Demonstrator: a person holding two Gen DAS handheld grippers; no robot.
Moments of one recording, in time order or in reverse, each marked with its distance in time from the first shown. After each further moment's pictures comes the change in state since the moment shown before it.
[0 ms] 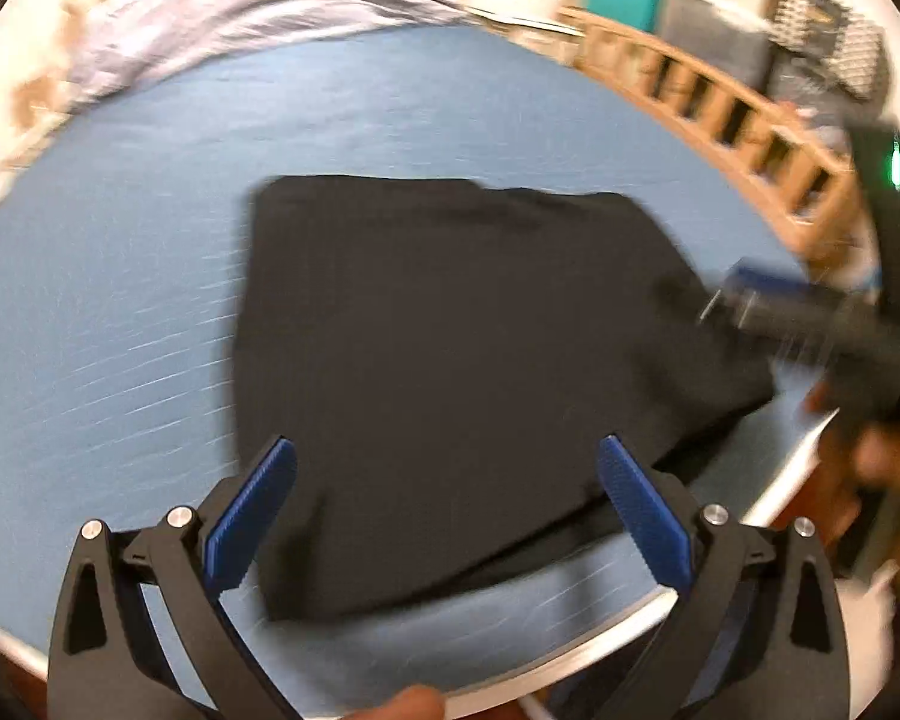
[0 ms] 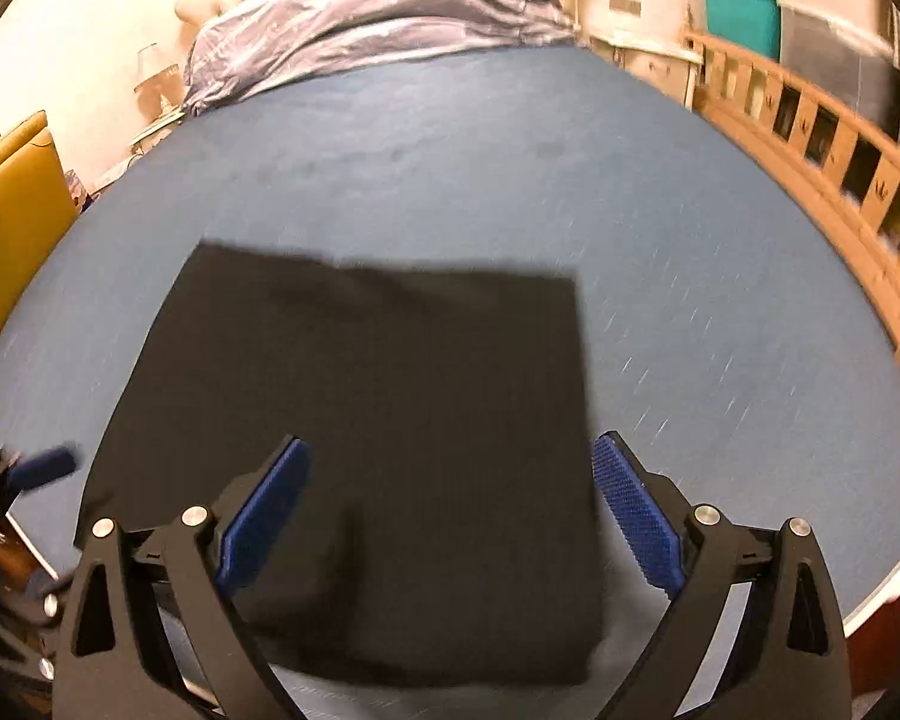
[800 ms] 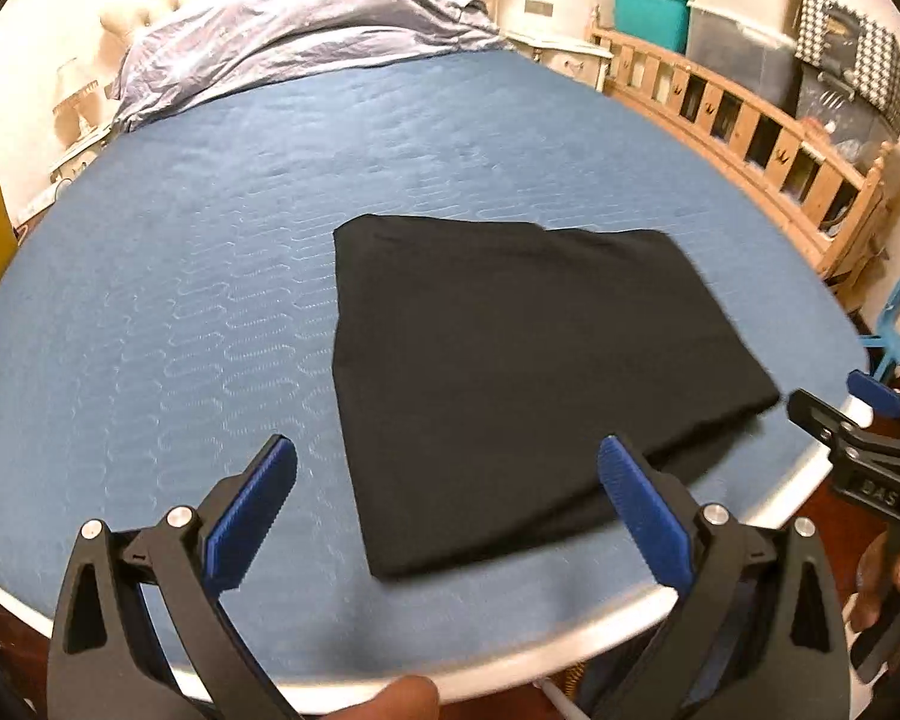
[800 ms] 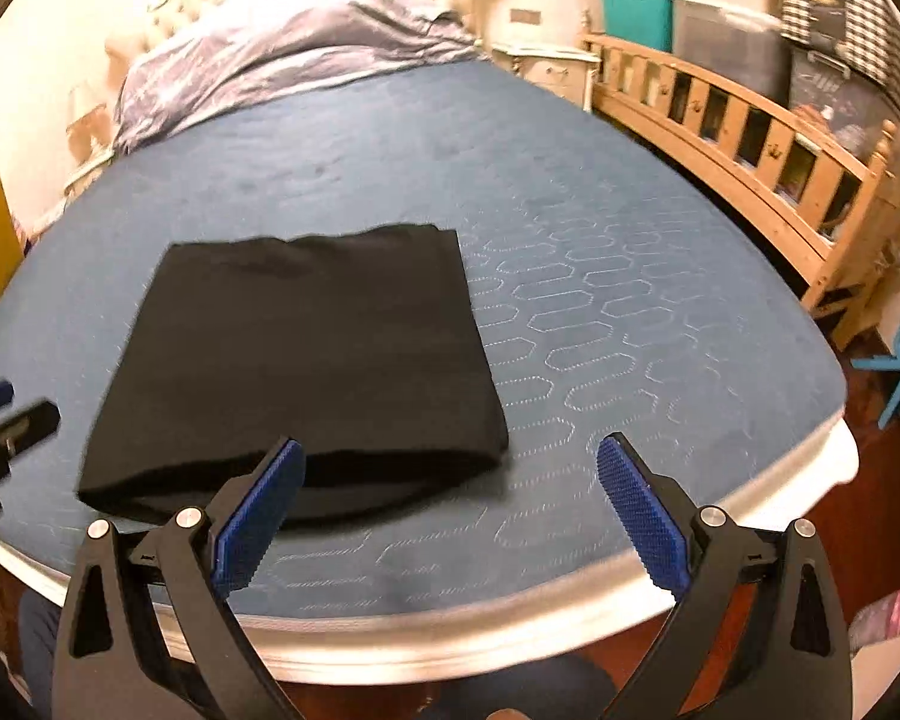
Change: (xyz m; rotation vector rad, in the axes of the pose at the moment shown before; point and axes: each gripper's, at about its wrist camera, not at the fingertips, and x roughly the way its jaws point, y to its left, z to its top) left arm -0.080 -0.001 -0.018 -0.025 -0.071 0.155; right arm -0.089 0.002 -0.058 0.129 -0.086 -0.207
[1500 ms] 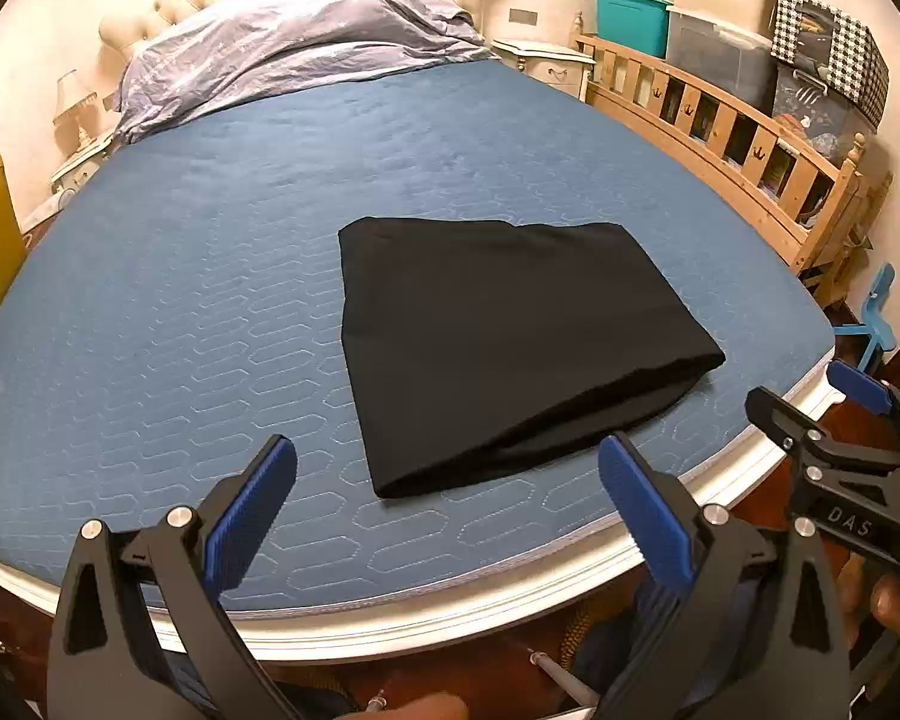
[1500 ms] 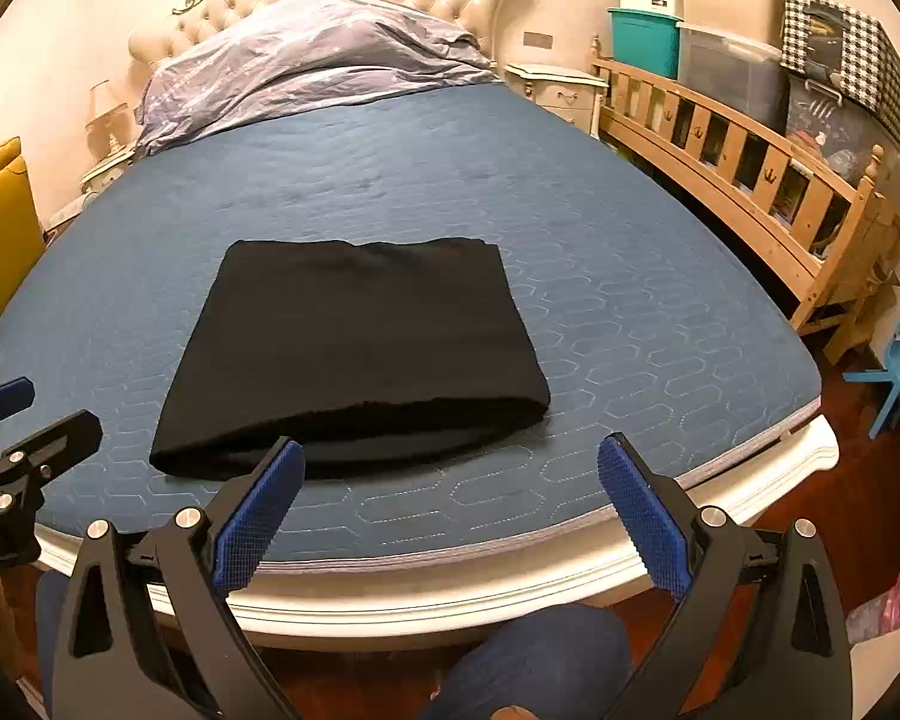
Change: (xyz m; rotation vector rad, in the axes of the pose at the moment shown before) left arm -0.077 -0.006 -0.036 0.025 -0.012 -0.012; right arm -0.051 0.039 -0.016 -0.043 -0.031 0.004
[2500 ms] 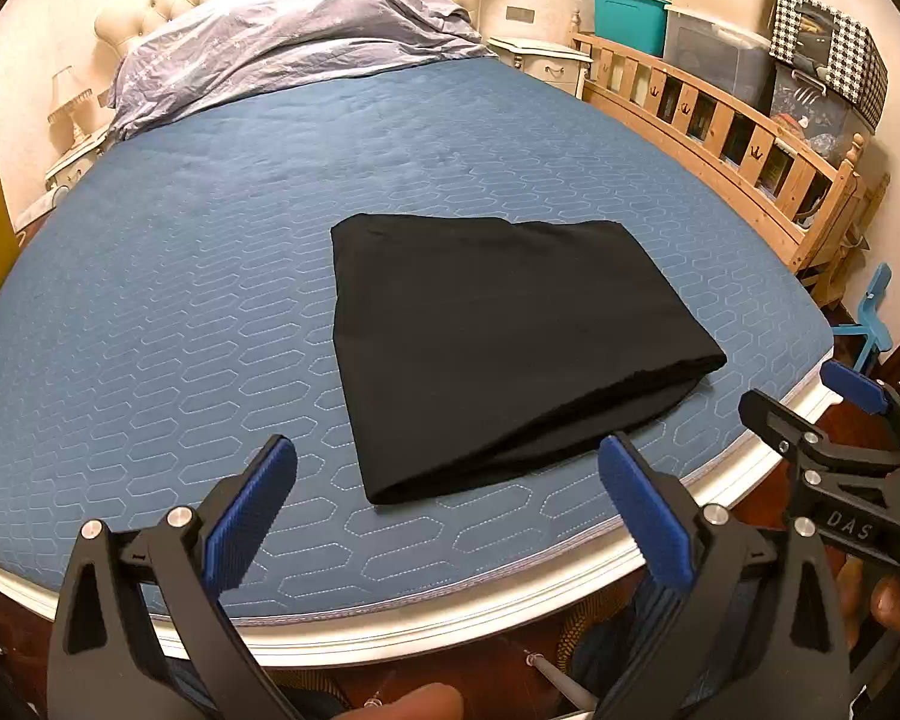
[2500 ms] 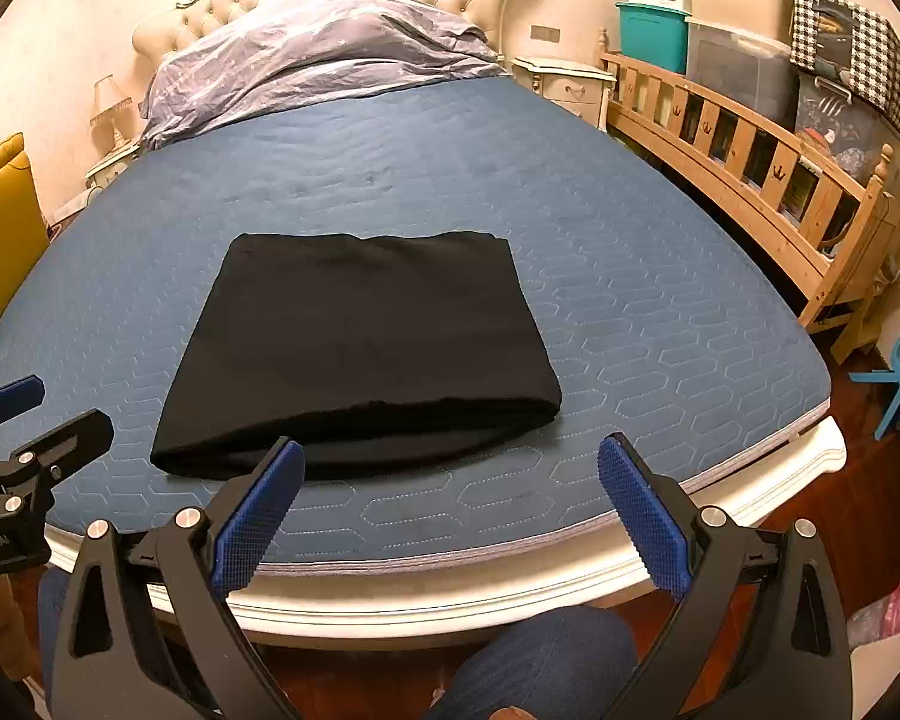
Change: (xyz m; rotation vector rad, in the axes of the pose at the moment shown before) left arm 0.013 0.001 0.005 -0.002 0.008 -0.013; right arm 0.009 0.000 0.000 -0.006 0.016 0.013
